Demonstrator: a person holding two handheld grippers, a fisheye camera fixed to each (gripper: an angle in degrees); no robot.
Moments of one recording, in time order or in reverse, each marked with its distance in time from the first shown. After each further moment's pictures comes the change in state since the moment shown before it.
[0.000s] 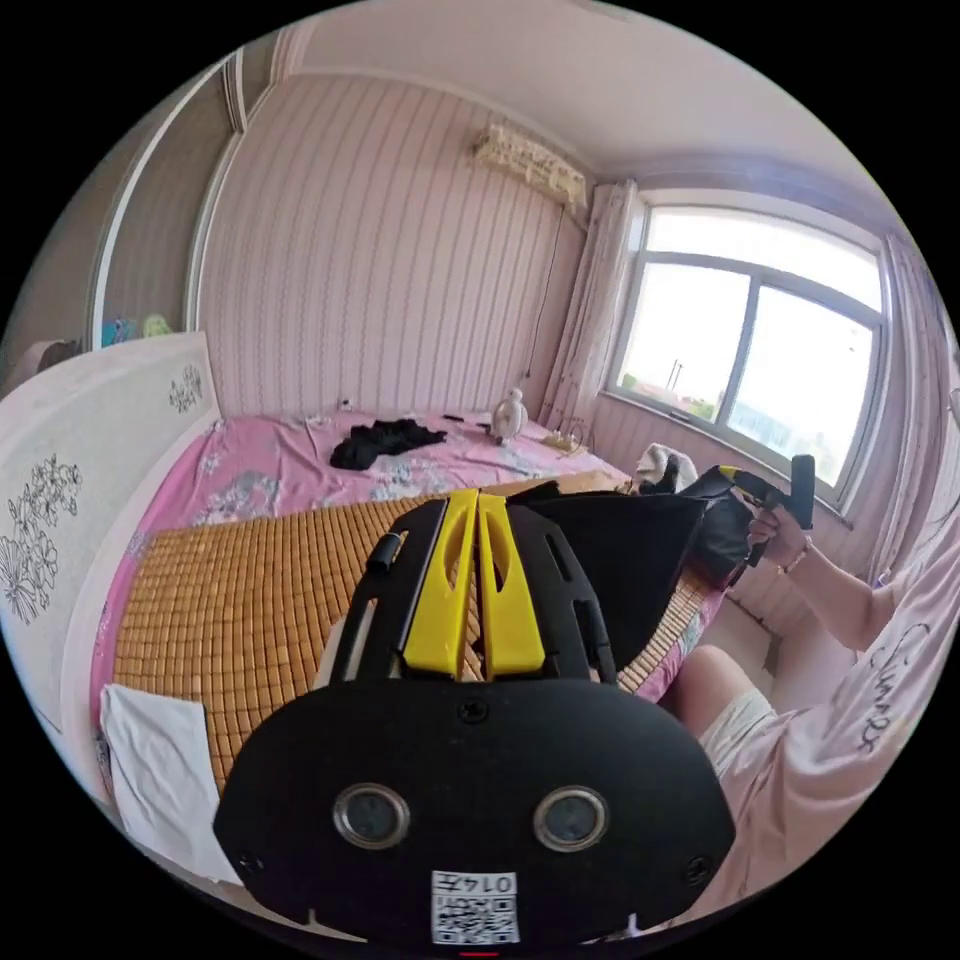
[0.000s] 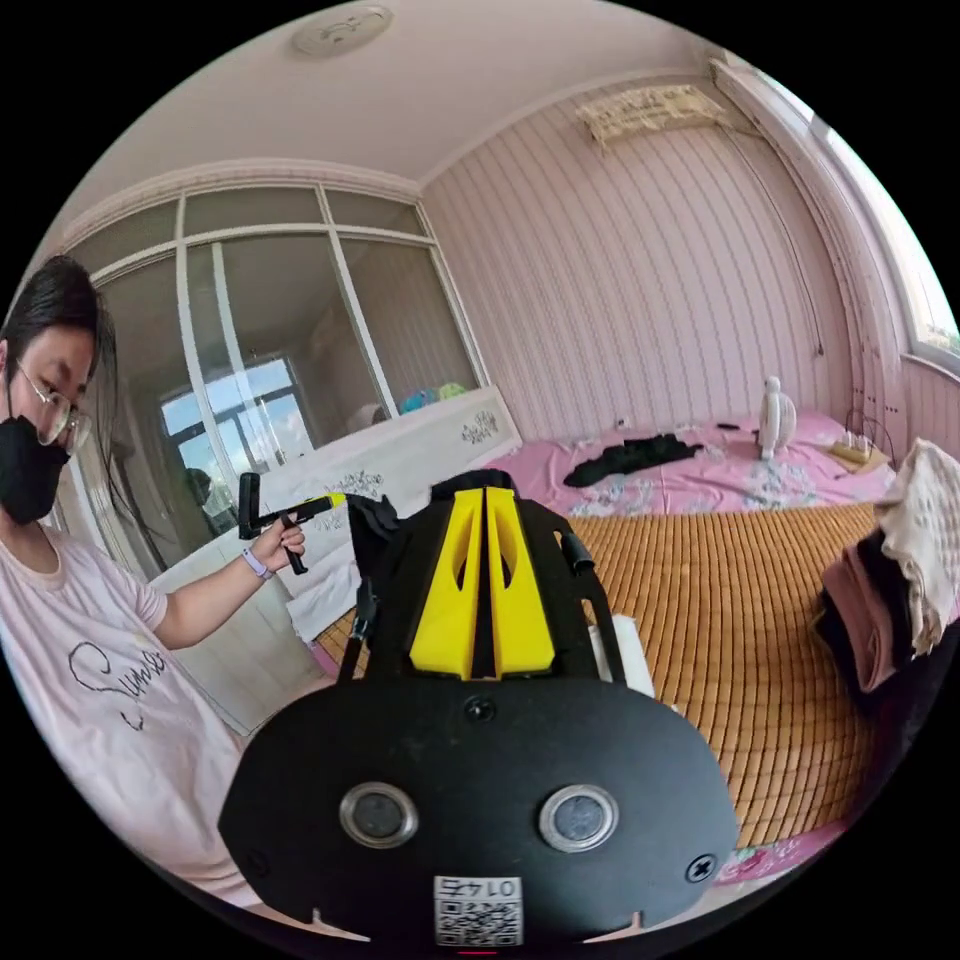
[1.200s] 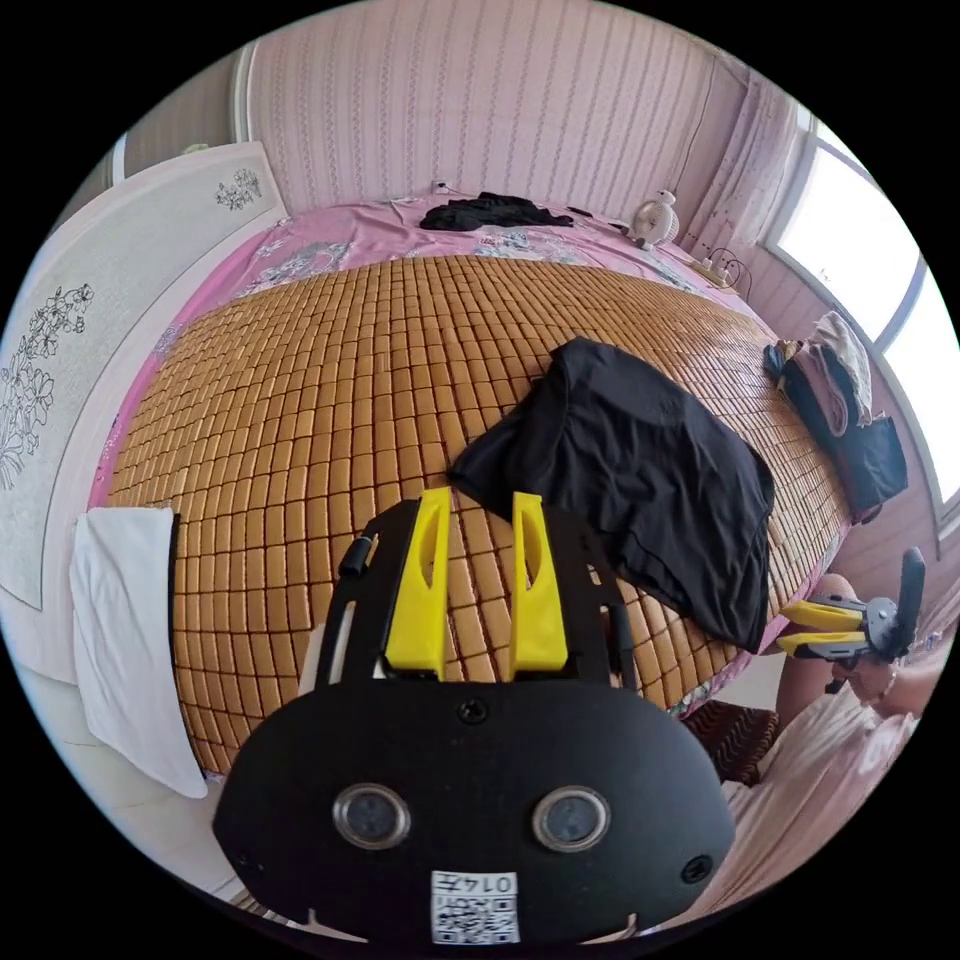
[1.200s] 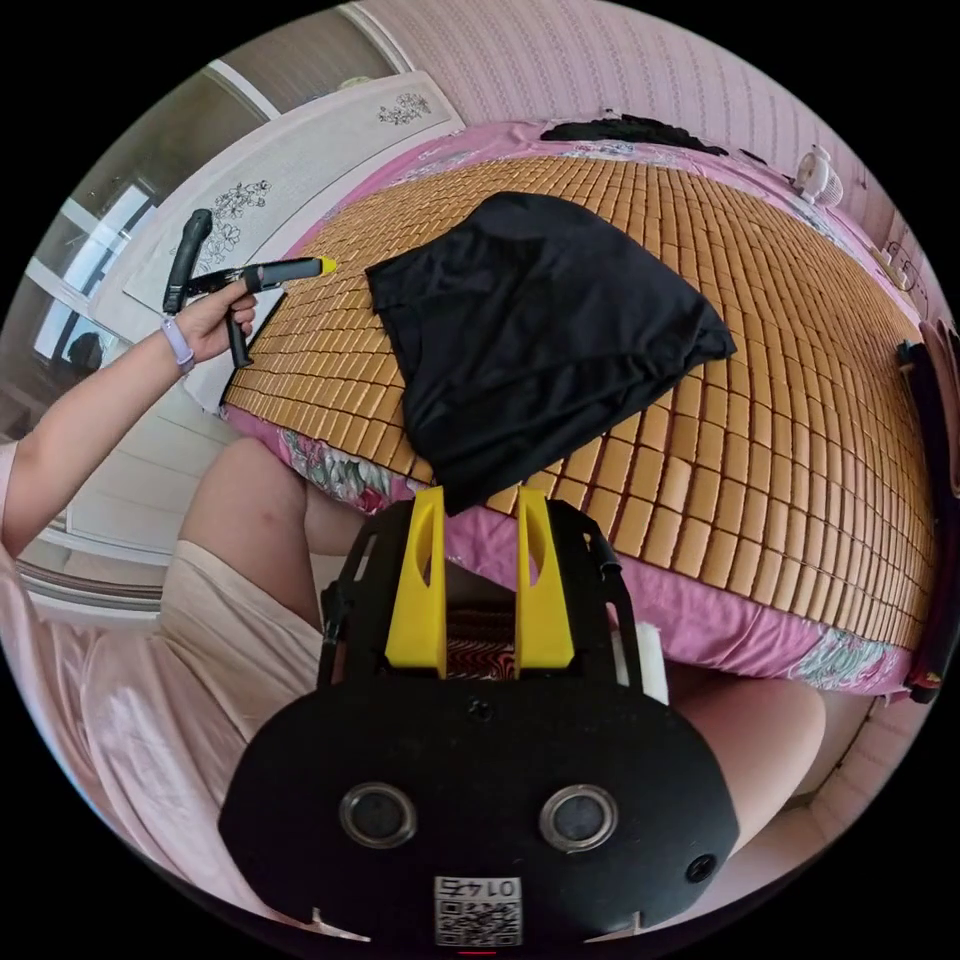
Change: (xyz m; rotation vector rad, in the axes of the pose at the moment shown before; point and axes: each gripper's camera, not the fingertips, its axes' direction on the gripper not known) left arm -0.053 0.127 0.321 -0.562 -0.272 -0.177; right arm 0.038 0.249 0.256 -0.937 0.201 0.187
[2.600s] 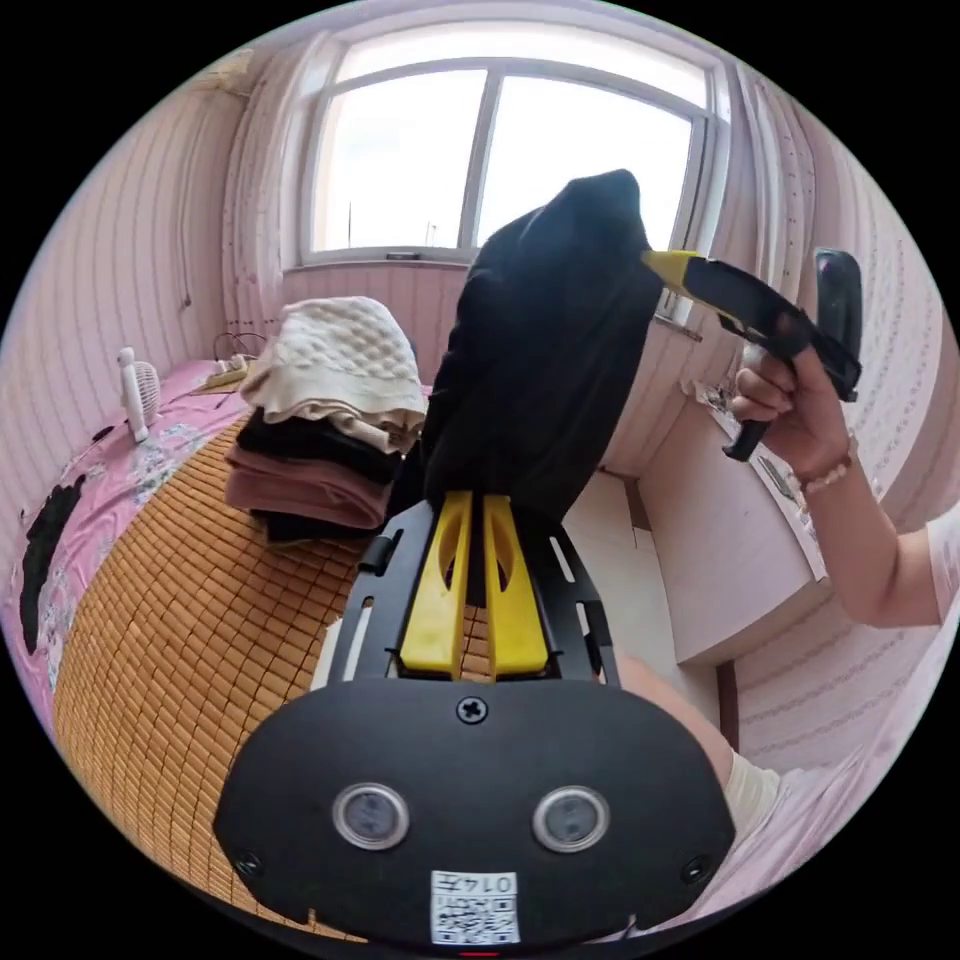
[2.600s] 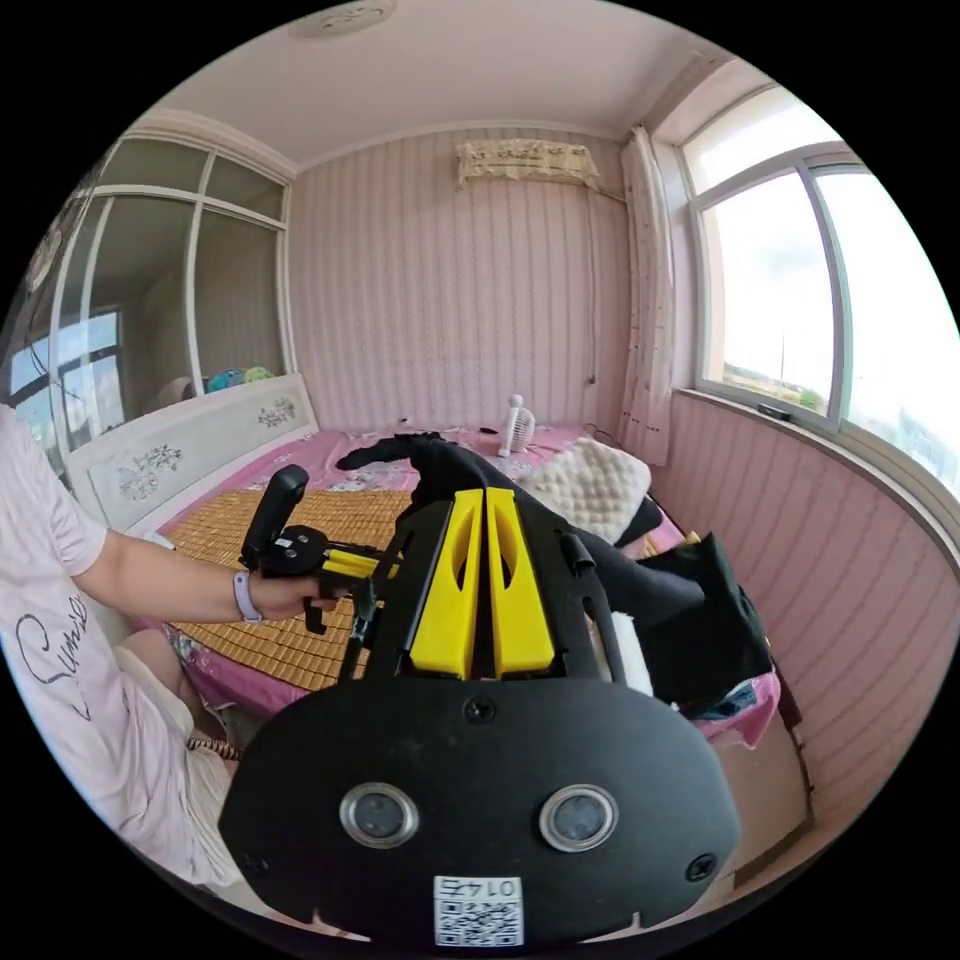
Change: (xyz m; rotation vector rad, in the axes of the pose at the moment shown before) left arm 0.726 -0.061 -0.003 0.199 0.667 0.857; right arm 0.232 0.272 -0.468 0.877 0.375 0.039
